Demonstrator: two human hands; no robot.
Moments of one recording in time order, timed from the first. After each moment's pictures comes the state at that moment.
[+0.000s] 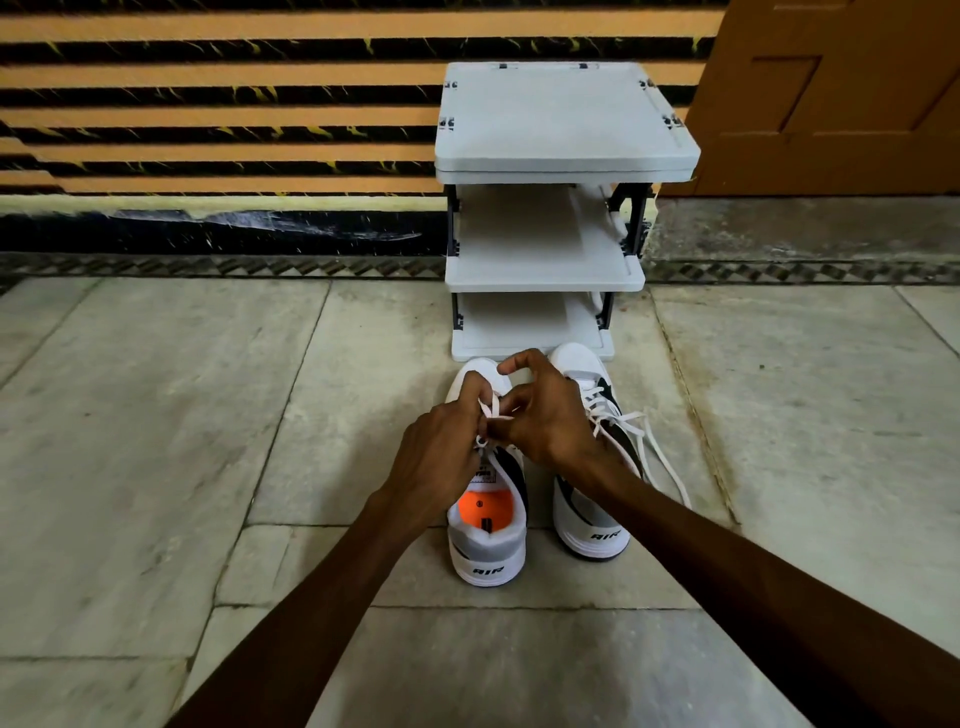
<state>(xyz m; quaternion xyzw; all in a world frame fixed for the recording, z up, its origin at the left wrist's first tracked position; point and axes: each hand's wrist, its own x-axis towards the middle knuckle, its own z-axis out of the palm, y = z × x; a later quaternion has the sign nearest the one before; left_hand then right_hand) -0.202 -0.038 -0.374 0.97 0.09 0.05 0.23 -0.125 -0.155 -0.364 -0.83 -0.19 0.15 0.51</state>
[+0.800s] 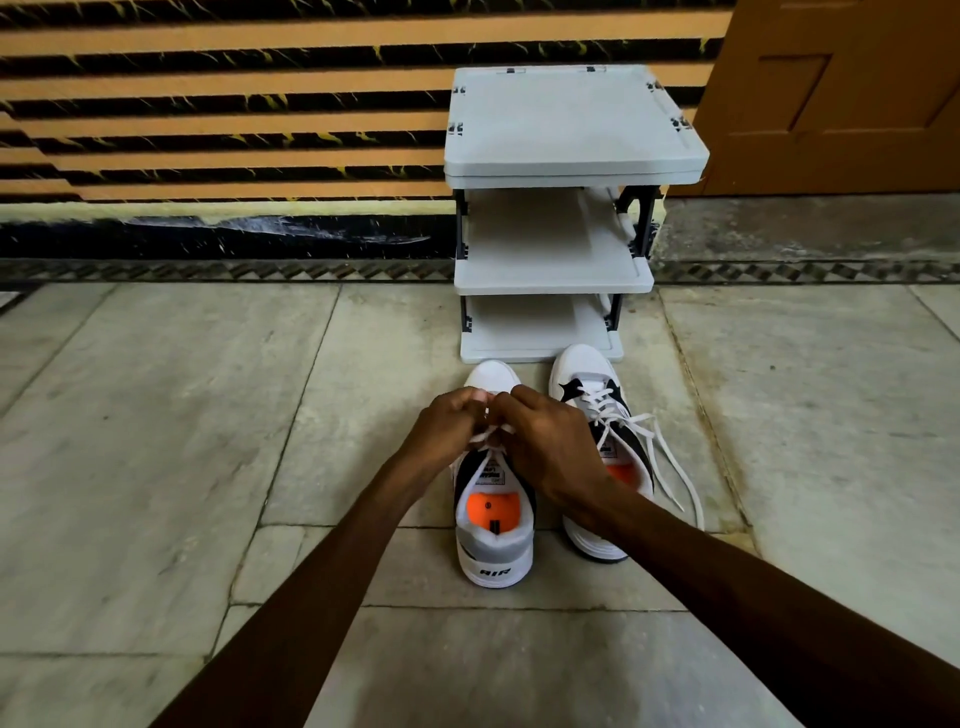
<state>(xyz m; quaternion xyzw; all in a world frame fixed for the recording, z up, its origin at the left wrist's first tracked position) -0.185 -0.023 -0.372 0.77 0.24 -0.03 0.59 -0.140 -0.160 -0.378 -0.86 -0.43 -0.13 0.23</state>
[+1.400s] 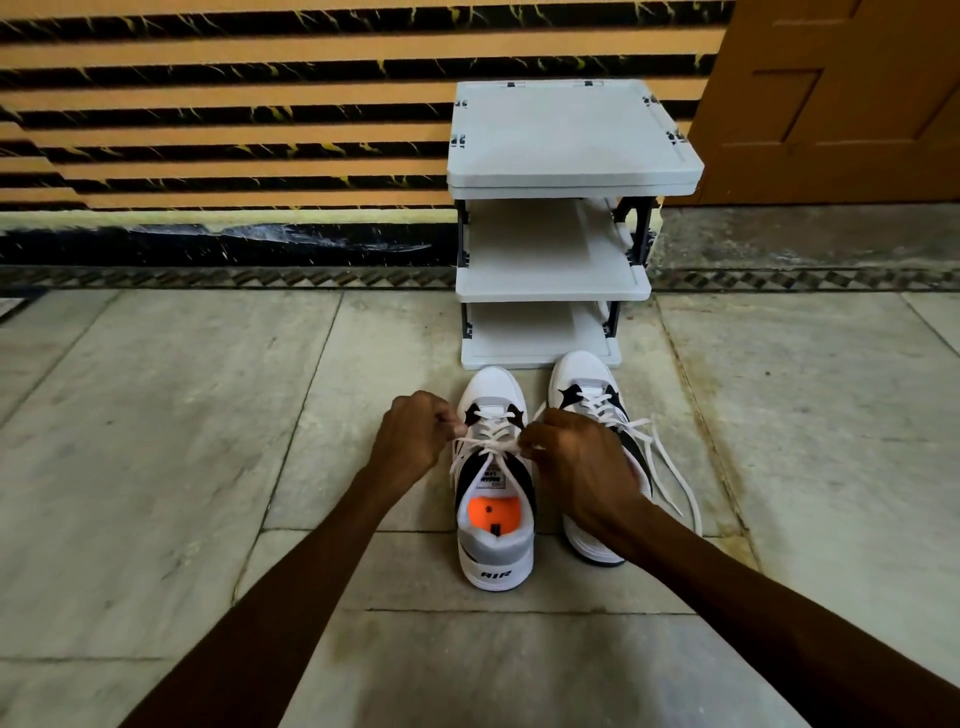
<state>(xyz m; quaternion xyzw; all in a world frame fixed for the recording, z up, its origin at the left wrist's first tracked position) -0.192 0.010 -0.379 0.92 0.22 0.02 0.34 -0.150 -0.190 -0.369 -0.90 -0.39 -0.06 0.18</state>
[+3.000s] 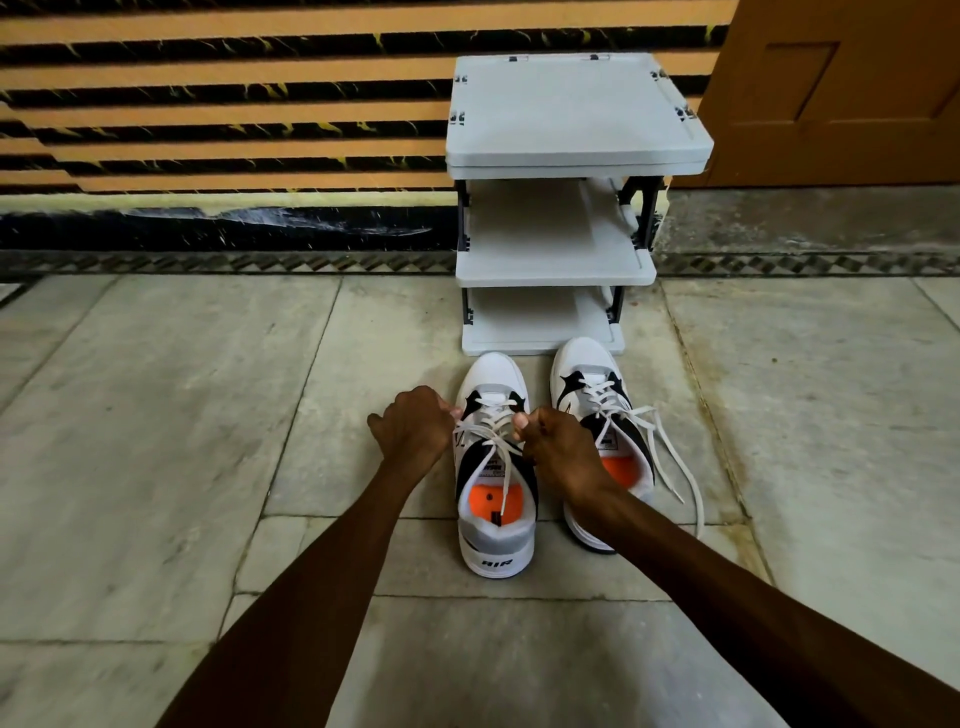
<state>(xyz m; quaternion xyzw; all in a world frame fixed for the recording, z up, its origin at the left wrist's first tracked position) -0.180 -0.004 -0.391 0.91 0.37 -0.04 0.20 -0.154 -0.169 -0.383 -0.83 -0.11 0.21 0.50</state>
